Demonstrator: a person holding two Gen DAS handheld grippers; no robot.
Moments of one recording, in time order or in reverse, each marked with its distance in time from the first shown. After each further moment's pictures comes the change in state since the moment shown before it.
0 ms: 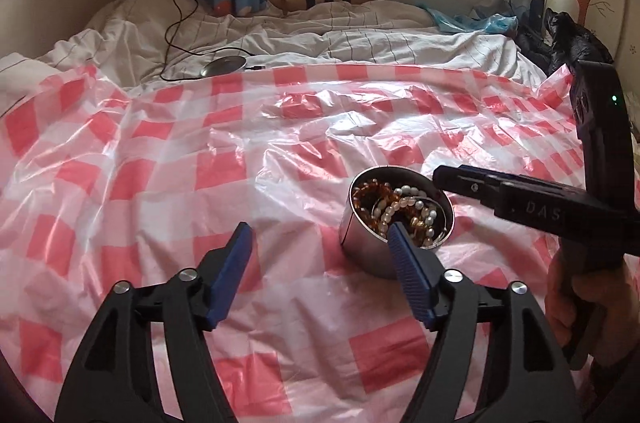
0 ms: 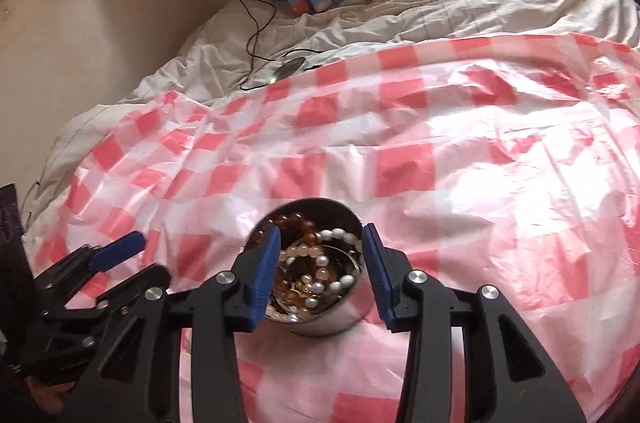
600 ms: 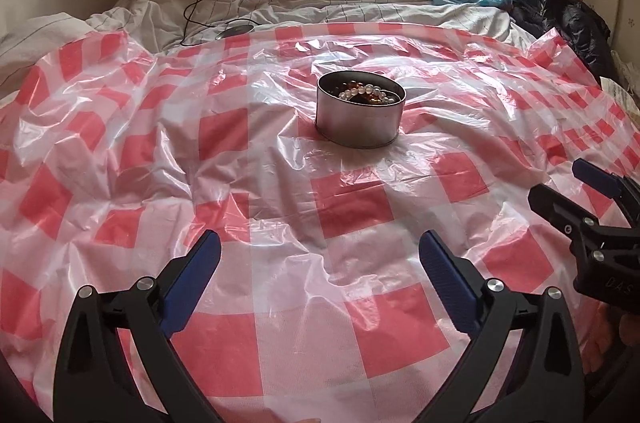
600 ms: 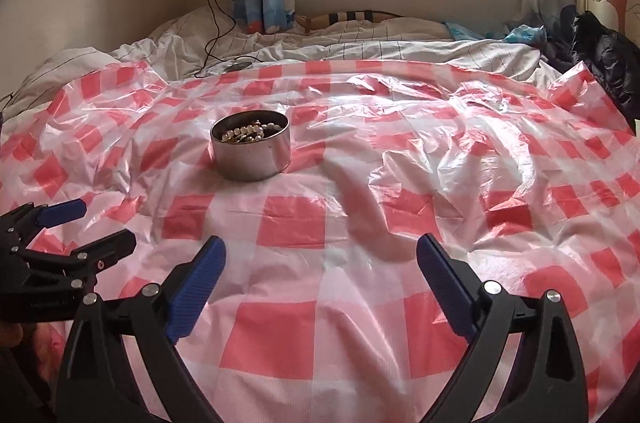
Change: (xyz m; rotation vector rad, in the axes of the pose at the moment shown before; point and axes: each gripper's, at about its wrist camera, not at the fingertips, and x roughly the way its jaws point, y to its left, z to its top) left arm -0.059 -0.042 -0.105 0.023 0.033 0.072; right arm -0.125 0.022 -0.146 -0.129 -0.155 -0.349
